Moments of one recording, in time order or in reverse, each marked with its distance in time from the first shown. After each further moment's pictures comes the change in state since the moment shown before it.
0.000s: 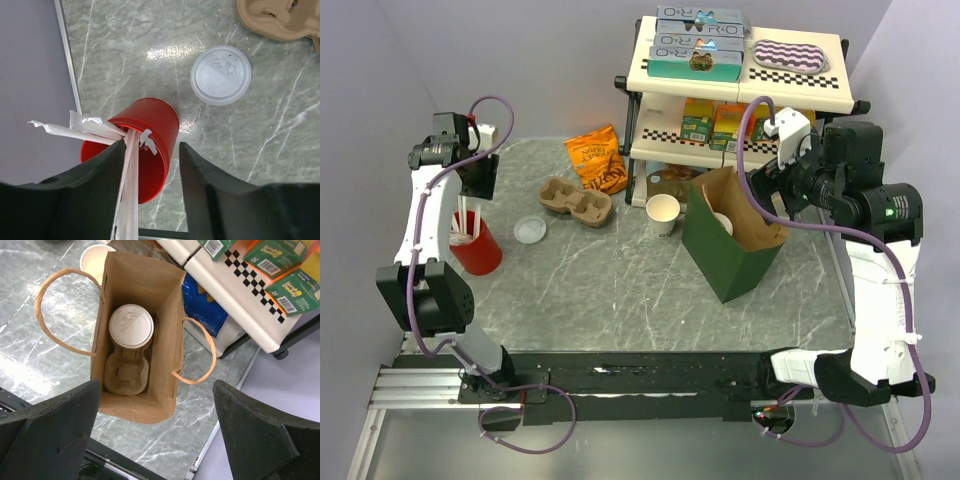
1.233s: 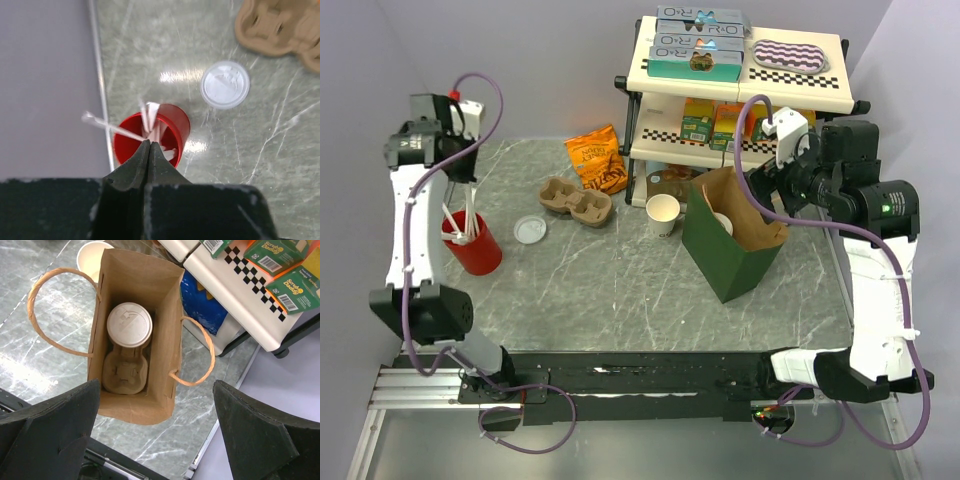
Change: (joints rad) left arm 0.000 -0.039 0.179 -0.103 -0.018 0.033; right arm 0.000 0.010 -0.007 0.001 0.010 -0.001
